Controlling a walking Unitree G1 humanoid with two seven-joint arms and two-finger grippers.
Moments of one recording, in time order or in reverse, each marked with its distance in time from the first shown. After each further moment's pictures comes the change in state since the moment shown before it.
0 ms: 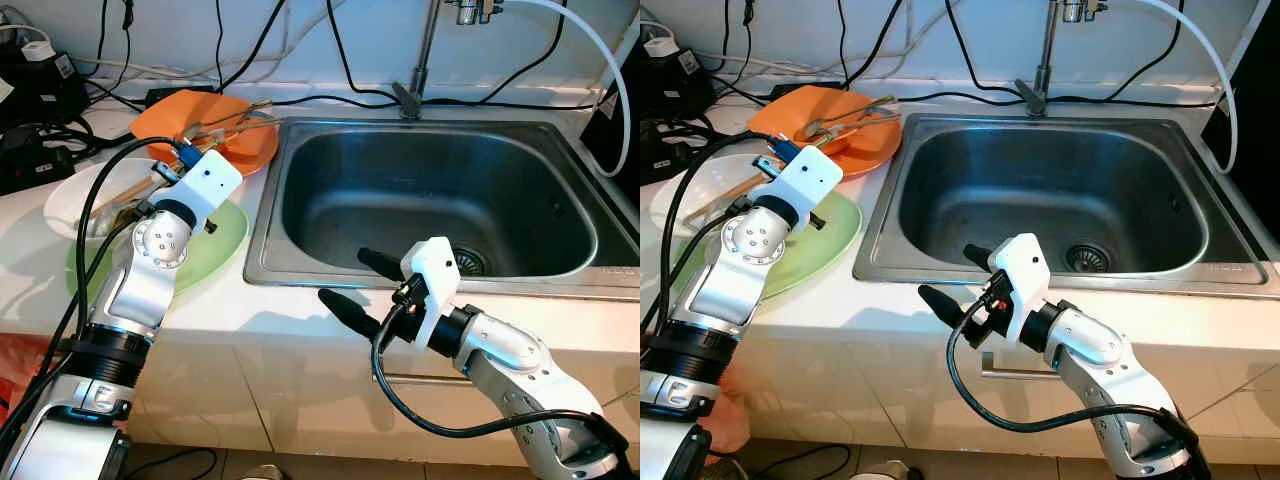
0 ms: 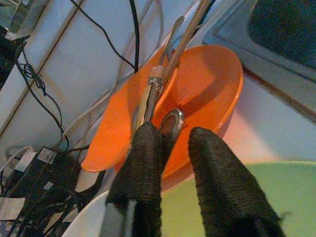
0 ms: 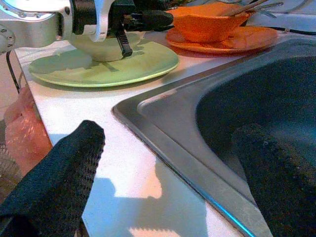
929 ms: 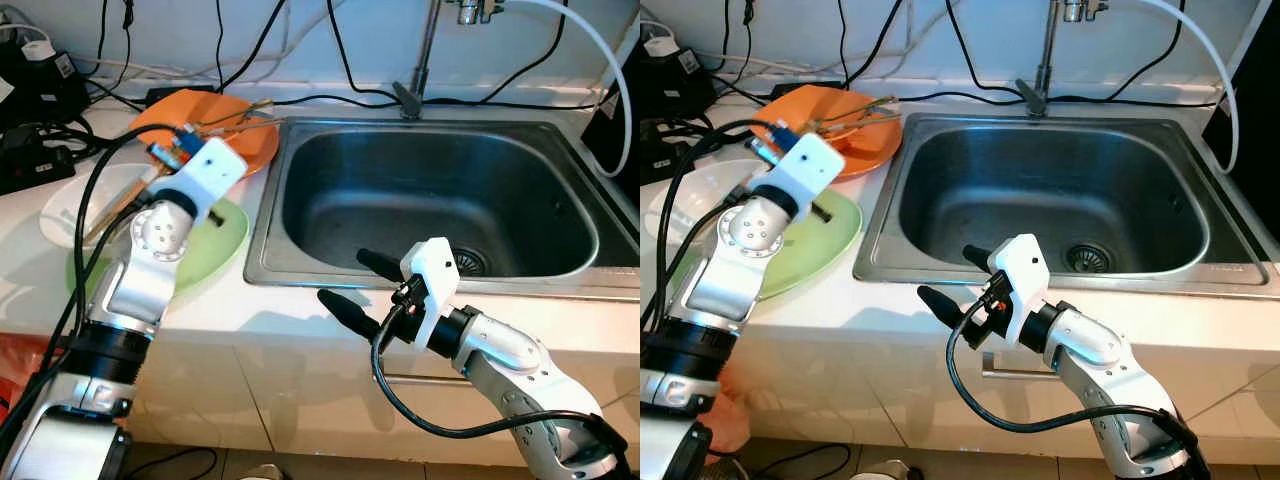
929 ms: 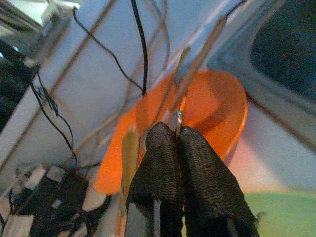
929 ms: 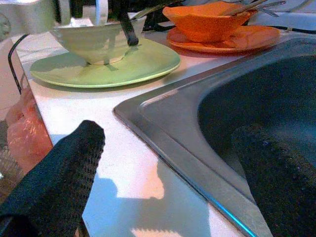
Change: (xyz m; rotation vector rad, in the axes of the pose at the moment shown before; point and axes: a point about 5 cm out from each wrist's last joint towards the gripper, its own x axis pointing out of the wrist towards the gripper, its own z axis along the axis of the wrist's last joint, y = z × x) left arm -0.004 0.008 0.026 0.011 -0.099 0.018; right arm 0.000 0.001 -0.001 0.007 -0.002 0.002
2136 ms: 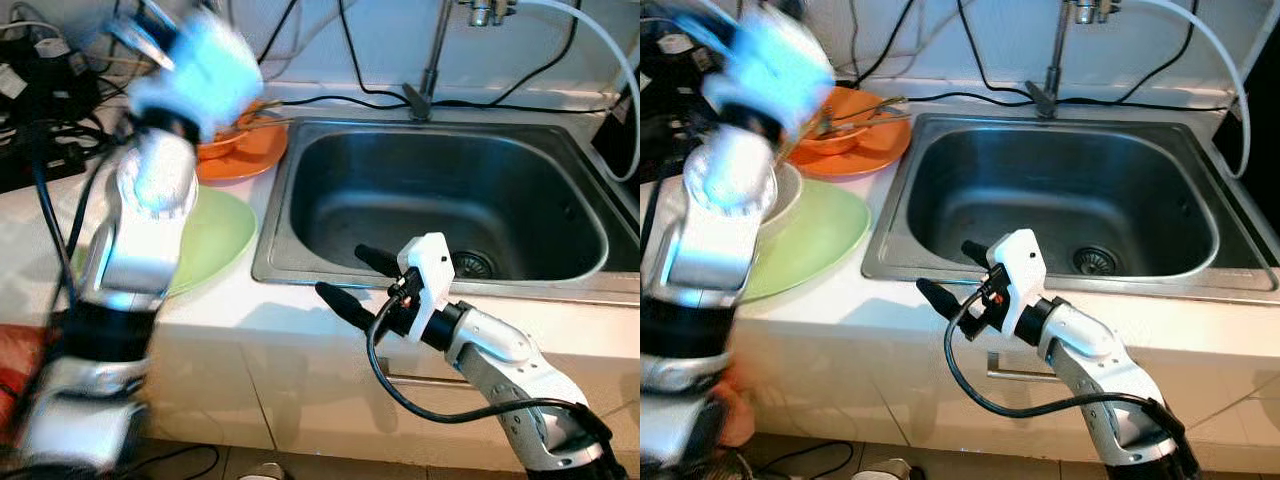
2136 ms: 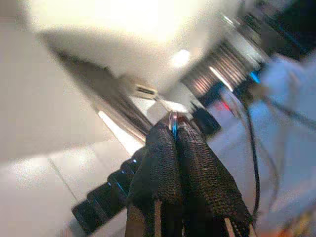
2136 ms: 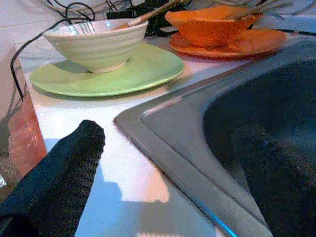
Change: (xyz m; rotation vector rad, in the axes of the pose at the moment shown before) left arm -0.017 0.059 0.093 -0.181 -0.450 0.440; right arm 0.009 -0.005 -0.001 0.023 -0.026 -0.010
